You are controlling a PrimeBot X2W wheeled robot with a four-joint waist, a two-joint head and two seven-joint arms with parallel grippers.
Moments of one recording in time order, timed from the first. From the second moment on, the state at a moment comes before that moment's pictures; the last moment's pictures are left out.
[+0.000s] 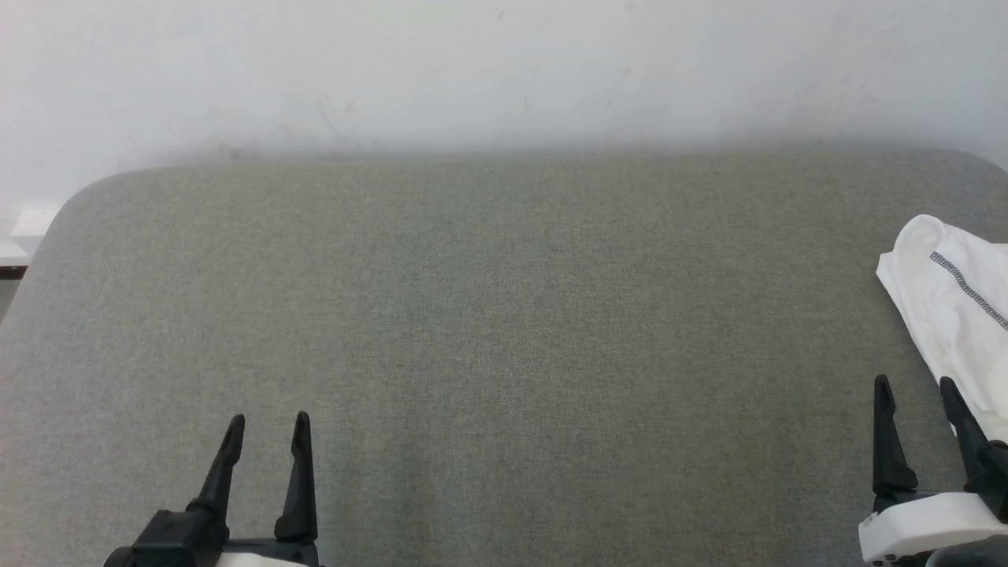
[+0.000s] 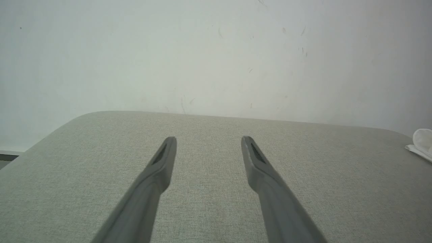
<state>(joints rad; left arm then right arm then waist) 0.16 0.07 0.05 -0.03 -0.15 -0.09 -0.26 0.05 -0.05 -0.24 0.14 0.03 0.13 -0.26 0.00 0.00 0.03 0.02</state>
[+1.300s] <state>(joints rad) 0.17 0.06 0.04 -0.01 -0.11 -0.08 -0.21 0.05 -0.05 -0.19 0.12 0.03 0.13 -0.21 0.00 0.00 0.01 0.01</state>
